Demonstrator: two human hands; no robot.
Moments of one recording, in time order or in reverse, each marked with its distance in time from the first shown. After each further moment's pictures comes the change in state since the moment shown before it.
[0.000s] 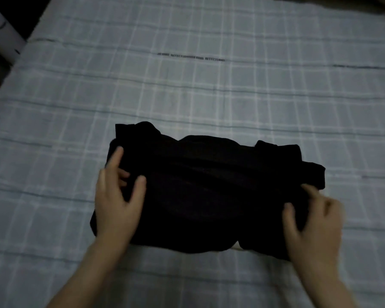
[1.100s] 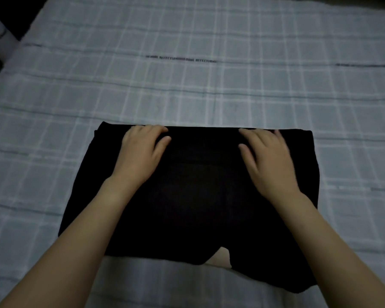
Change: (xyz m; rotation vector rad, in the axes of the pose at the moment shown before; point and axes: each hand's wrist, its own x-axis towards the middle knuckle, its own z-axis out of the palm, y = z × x) left_hand 0.110 0.026 0.098 0.488 -0.261 0.342; right_hand 0.142 -0.017 0.069 -0.116 -0.294 -0.419
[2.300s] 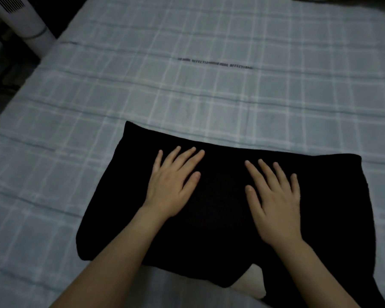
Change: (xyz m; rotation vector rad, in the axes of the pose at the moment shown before) left_hand -0.038 -0.023 0.043 0.051 -0.196 -0.025; right_hand -0.026 -0.034 0.052 -0.009 -0.188 0.108
